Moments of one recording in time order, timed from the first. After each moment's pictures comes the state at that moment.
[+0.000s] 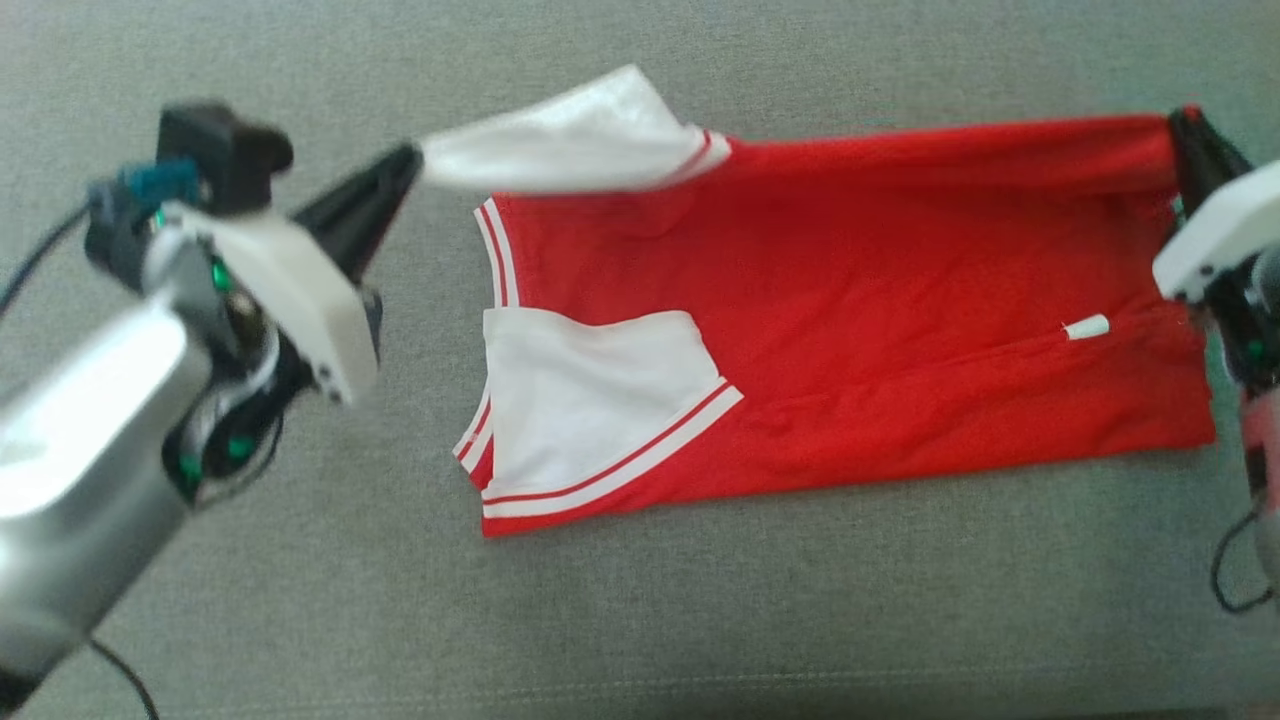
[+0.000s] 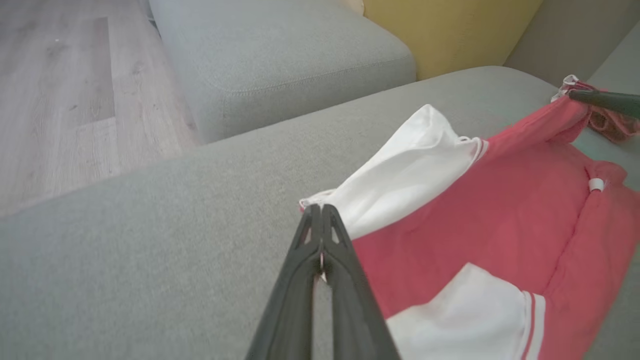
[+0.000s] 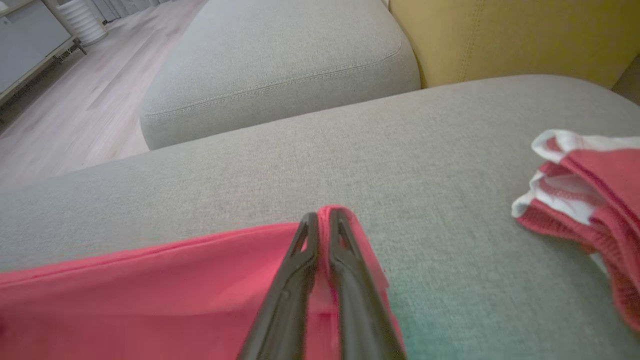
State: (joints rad) left arm -0.84 0.67 -0.99 0.17 -0.94 0.07 0.01; right arm -0.70 -0.34 0.04 0.70 0.46 0.13 0.22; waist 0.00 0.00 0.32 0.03
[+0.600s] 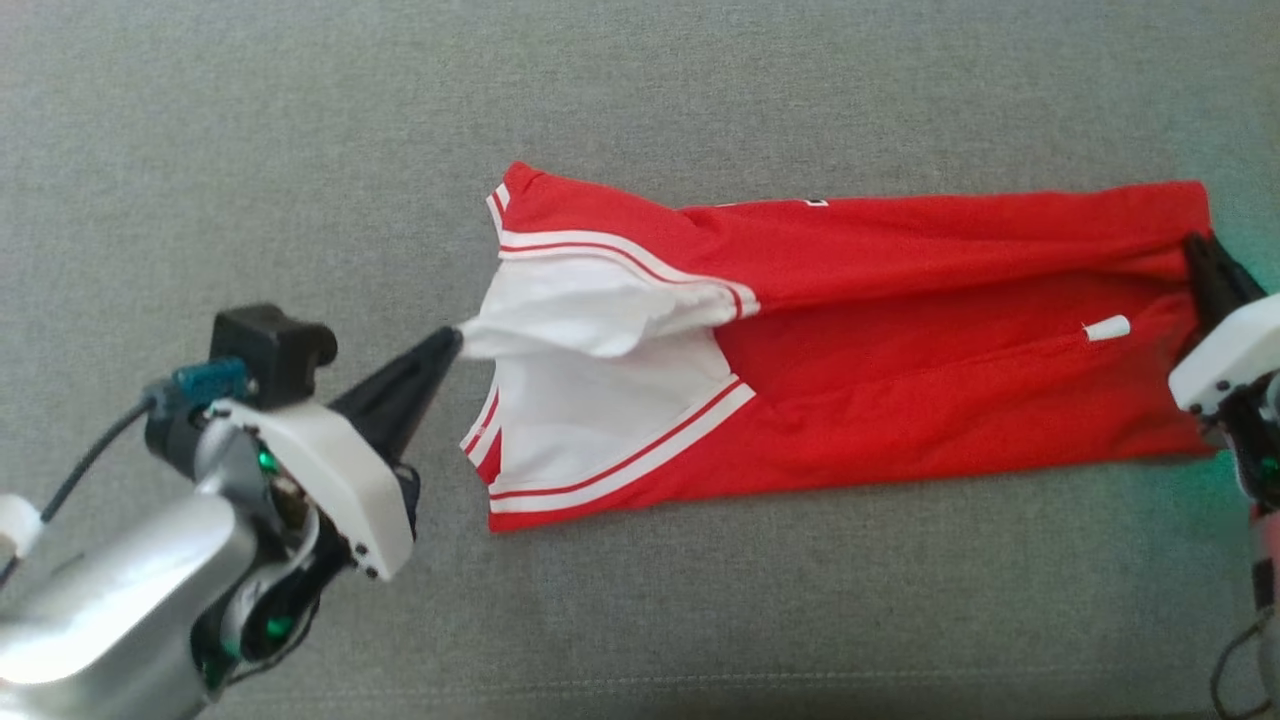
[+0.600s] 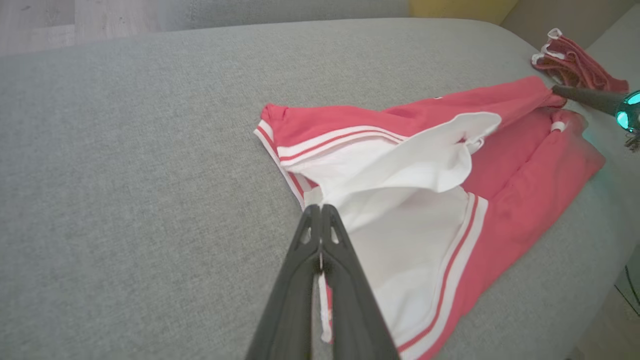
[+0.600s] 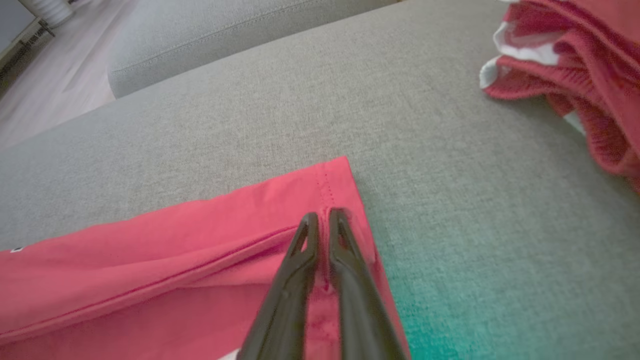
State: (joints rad) left arm -0.58 0.75 -1.02 -0.07 -0.98 0.21 -0.03; right arm -0.45 -0.30 -0.11 0.50 0.46 0.13 0.28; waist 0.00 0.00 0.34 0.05
